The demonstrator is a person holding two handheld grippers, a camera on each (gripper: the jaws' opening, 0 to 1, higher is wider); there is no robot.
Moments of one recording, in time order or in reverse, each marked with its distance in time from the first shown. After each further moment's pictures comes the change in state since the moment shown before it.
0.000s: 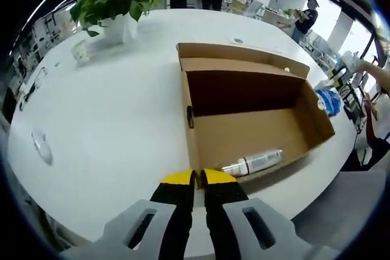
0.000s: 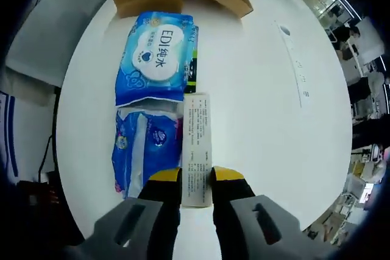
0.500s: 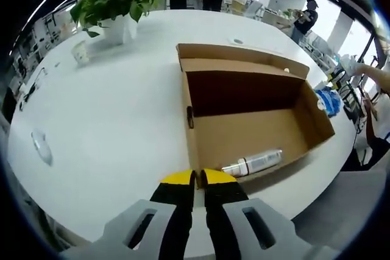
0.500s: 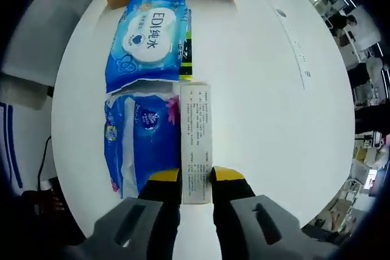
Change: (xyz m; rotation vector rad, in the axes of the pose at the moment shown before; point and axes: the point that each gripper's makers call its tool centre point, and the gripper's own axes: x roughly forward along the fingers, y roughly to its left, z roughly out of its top) left arm -0.001 0.000 0.000 0.000 -0.005 -0.002; right arm 0.007 -0.001 -0.014 0.076 0.020 -0.017
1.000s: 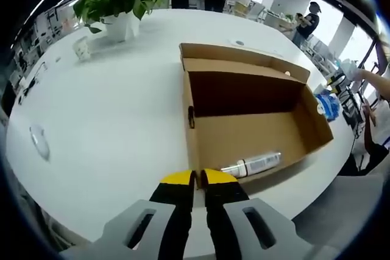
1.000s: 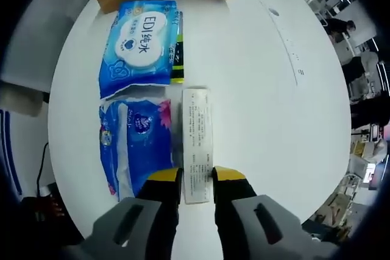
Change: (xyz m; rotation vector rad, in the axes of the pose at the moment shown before) left arm 0.001 0.001 0.001 -0.031 0.002 -0.010; right arm -0.005 -0.010 0.005 0.033 -0.006 -0.057
